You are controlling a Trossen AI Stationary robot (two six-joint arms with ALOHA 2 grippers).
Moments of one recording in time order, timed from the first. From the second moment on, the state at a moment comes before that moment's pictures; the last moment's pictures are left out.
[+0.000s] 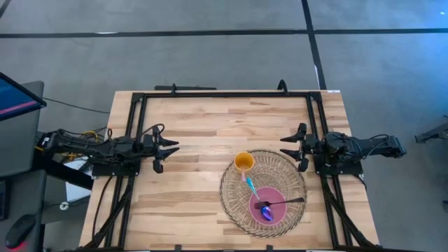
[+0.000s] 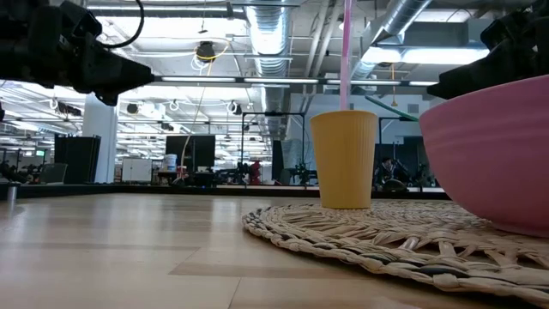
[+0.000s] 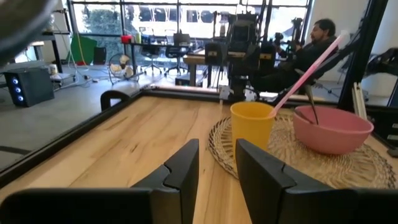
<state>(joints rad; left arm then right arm) -0.16 0.13 0.01 0.28 -0.31 0.00 0.09 0.03 0.06 -0.12 0.24 0.03</state>
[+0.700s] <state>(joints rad) -0.16 0.31 0.01 0.28 -0.31 0.00 0.09 0.03 0.06 -0.12 0.24 0.03</state>
